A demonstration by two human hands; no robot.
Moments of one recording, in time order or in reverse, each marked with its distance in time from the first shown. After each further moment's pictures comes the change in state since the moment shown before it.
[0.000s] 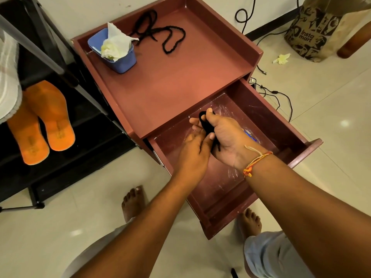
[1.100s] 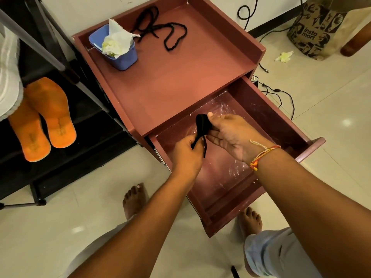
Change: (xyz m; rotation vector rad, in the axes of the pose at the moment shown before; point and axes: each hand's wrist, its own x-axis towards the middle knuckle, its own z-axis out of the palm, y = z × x) left_hand 0.006 -0.019 0.006 -0.266 0.160 -0.327; right_hand 0.007 -0.006 -0.017 -0.263 0.066 -0.033
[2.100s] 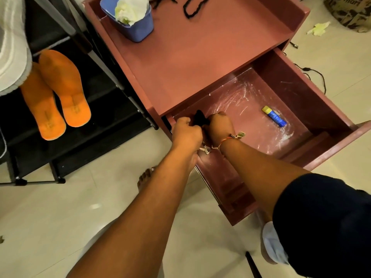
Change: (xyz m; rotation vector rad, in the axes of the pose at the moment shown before) left_hand 0.027 -0.006 -0.038 0.022 0.165 -0.262; right_hand 0.120 0.106 0.042 -1.349 0.137 -0.354
